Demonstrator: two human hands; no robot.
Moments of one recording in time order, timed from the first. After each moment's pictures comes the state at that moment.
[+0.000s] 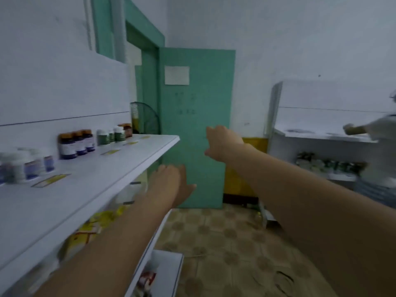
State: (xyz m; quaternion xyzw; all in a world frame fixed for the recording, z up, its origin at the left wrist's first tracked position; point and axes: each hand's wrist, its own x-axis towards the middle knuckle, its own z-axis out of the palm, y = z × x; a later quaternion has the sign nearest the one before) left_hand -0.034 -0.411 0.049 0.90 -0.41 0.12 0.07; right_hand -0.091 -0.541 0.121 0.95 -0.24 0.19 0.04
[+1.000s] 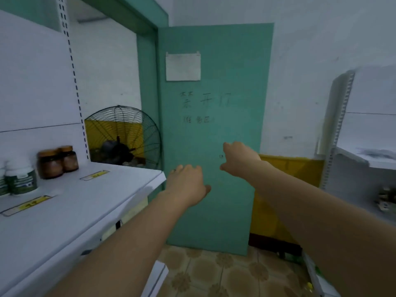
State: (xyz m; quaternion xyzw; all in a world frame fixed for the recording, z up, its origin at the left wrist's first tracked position) left_hand 0.352 -0.878 0.051 0.91 -0.38 0.12 0.06; right_hand 0.304 -1.016 0.090 0.95 -0.25 0.16 0.02
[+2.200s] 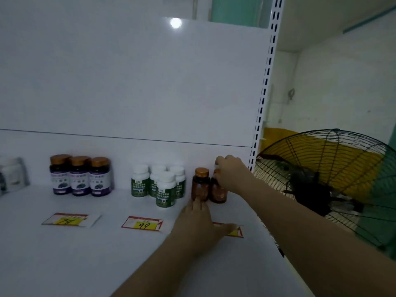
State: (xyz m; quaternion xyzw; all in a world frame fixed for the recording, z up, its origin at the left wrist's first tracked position) left_hand 0.640 -0.747 -0.012 0.96 0.20 0.10 0.15; right_hand 0.754 -0.804 0.077 0.89 0.41 0.17 -0.08
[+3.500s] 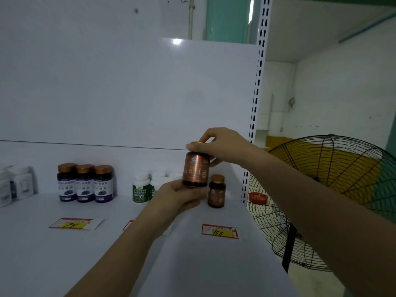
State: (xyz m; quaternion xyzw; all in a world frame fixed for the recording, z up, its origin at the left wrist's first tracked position) left_hand 0.580 -0.736 0.055 0.68 0.08 0.22 0.70; right_hand 0.691 -0.831 0.161 0.78 0.48 0.00 -0.40
